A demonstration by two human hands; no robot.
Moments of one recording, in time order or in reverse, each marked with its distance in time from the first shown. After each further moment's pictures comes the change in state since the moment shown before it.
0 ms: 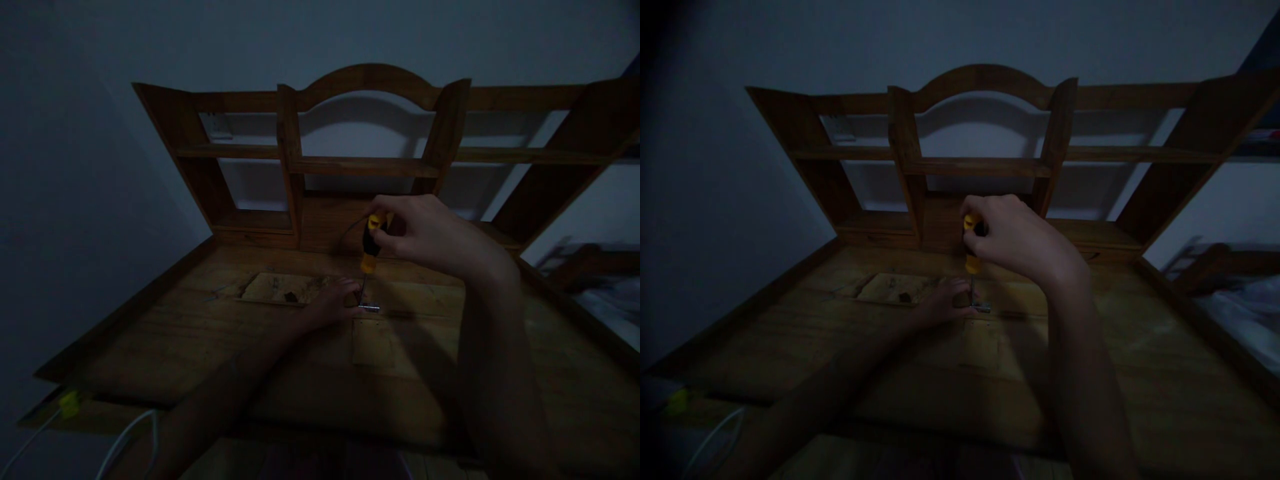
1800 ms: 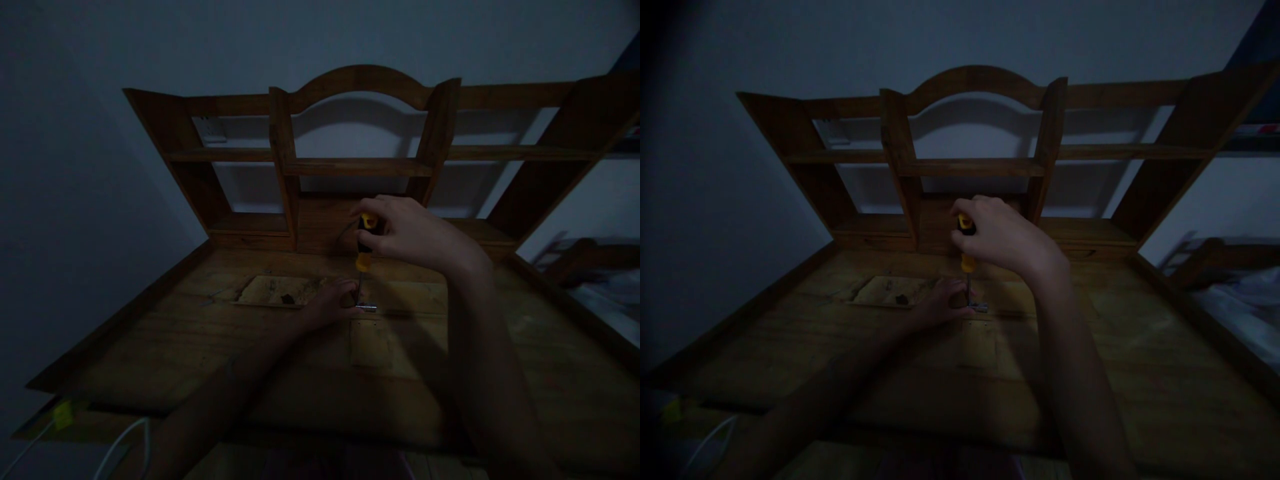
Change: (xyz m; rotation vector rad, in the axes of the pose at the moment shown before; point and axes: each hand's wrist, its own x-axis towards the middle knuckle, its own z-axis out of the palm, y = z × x) left_hand -0.001 0.002 -0.001 0.013 0.045 -0.022; right_hand 0.007 0.008 0.013 0.016 0.001 -0.004
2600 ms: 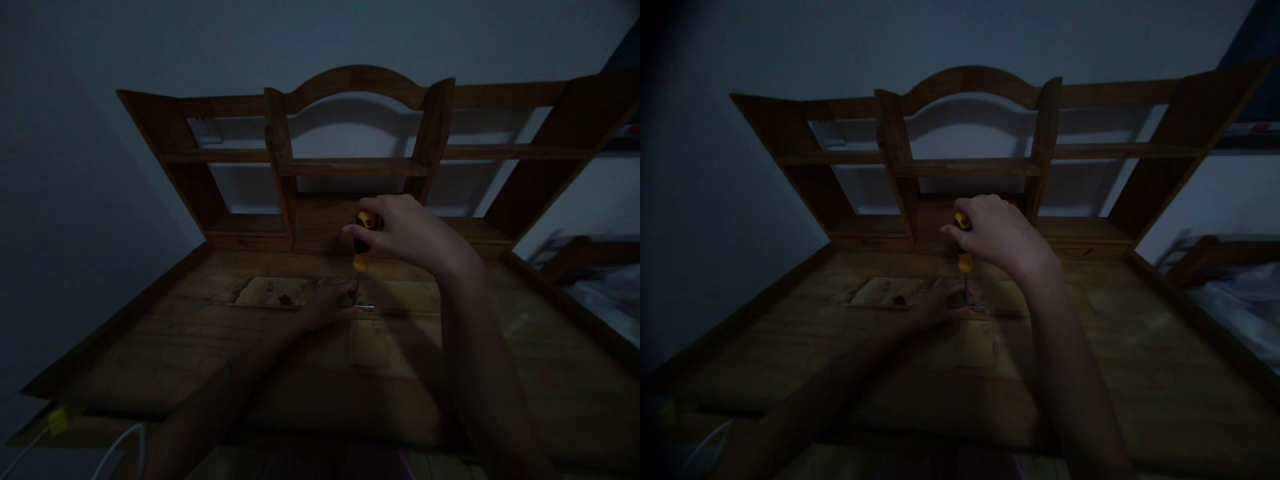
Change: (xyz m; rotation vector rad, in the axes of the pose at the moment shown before) left_hand 0.000 0.003 -0.002 -0.019 -0.011 -0.007; right_hand 0.000 -0.003 0.000 -0.095 0.041 0.055
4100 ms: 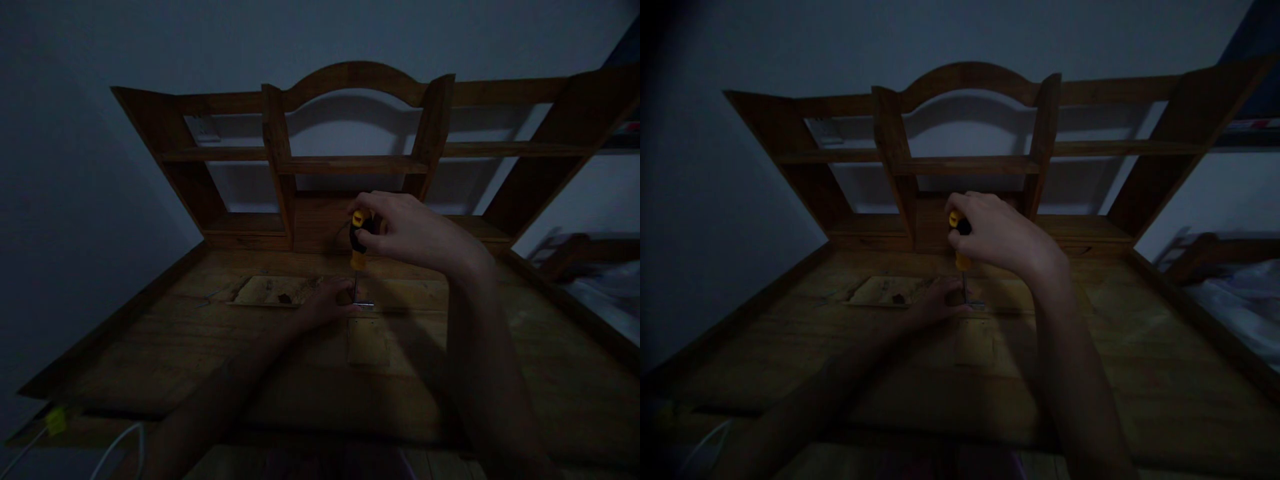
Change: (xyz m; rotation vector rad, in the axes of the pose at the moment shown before) left_hand -0.002 0.000 0.001 -0.033 0.044 0.022; right_hand -0.004 0.000 -0.006 0.111 -0.046 -0.085
